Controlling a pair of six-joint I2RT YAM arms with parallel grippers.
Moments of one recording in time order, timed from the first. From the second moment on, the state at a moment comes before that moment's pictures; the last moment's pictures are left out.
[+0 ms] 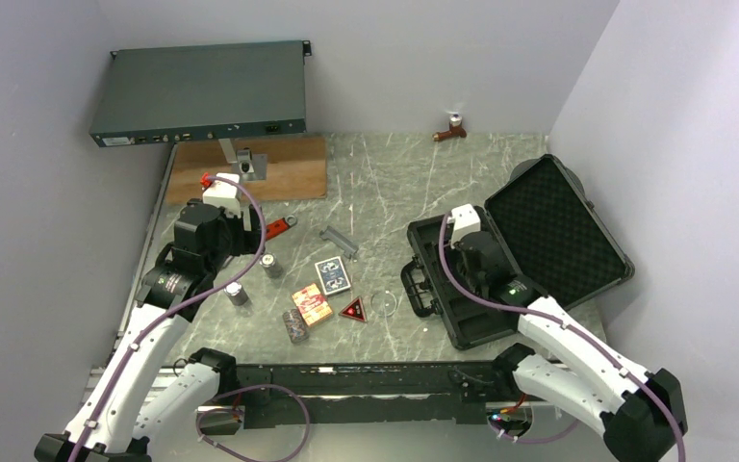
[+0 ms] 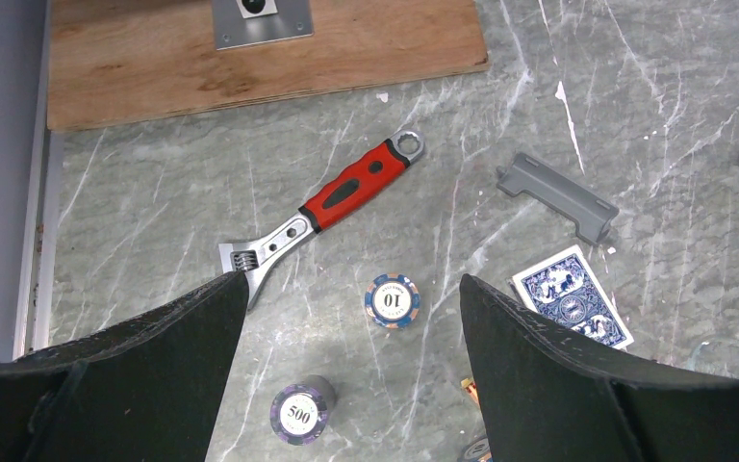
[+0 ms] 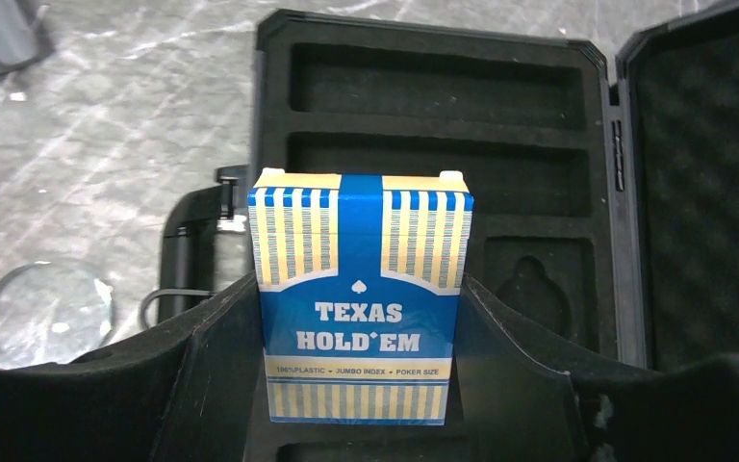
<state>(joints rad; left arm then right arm) -0.30 0.78 0.87 -0.52 -0.19 -0.09 0.63 0.85 0.57 -0.28 0.35 0.04</state>
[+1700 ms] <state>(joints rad) -0.30 0.78 0.87 -0.52 -0.18 -0.09 0.45 1.00 0.57 -0.29 0.16 0.06</state>
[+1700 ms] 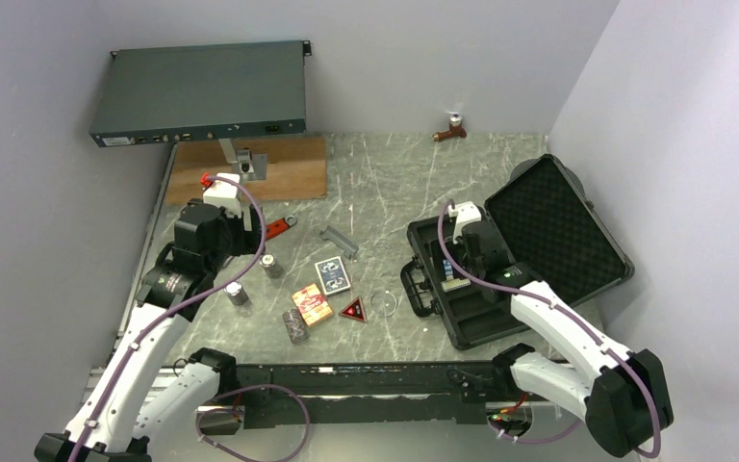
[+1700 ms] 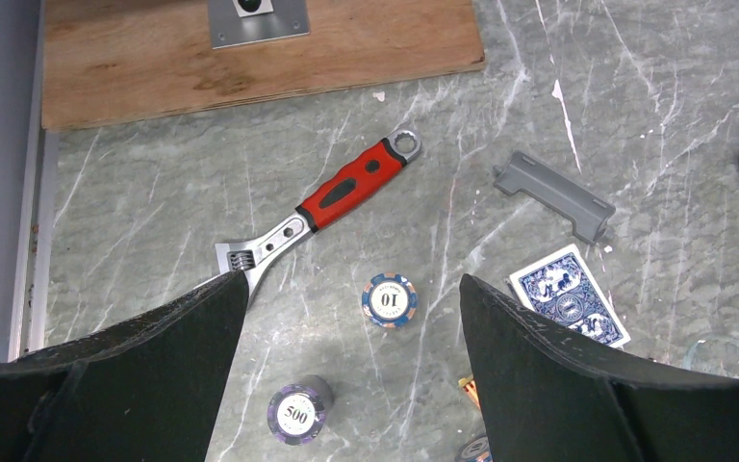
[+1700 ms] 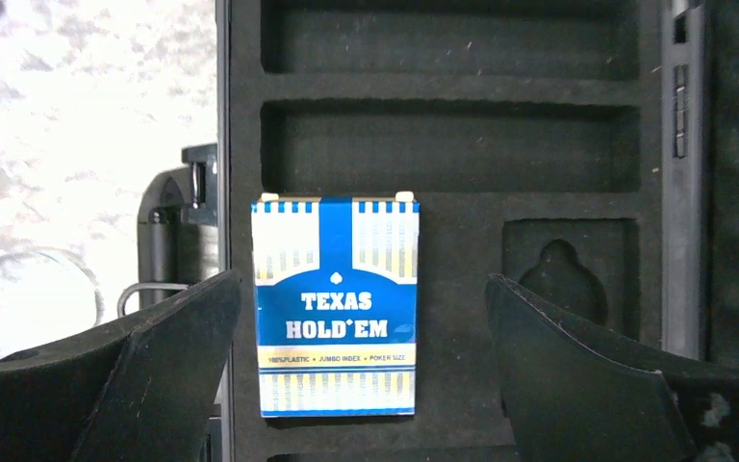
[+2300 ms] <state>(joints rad) -0.30 0.80 0.87 -0.52 -0.18 -0.09 0.44 1.29 0.91 -0.31 0.14 0.35</state>
